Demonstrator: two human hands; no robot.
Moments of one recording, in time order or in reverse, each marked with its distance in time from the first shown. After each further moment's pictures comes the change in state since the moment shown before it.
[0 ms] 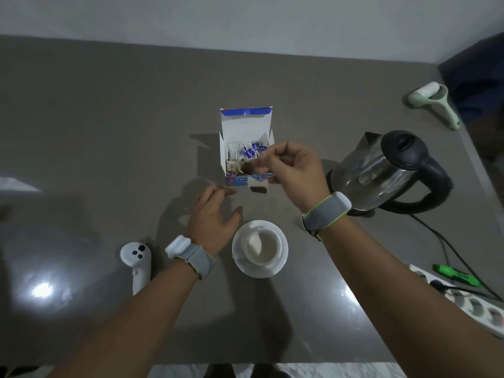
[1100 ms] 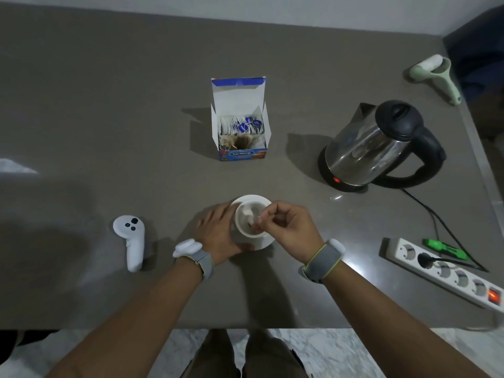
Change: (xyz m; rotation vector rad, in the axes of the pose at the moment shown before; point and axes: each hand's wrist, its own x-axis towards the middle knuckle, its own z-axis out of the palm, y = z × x) left_hand -0.069 0.000 0.021 0.319 -0.571 -0.152; right_hand -0.100 0.104 -0.038 -0.097 -0.150 0.153
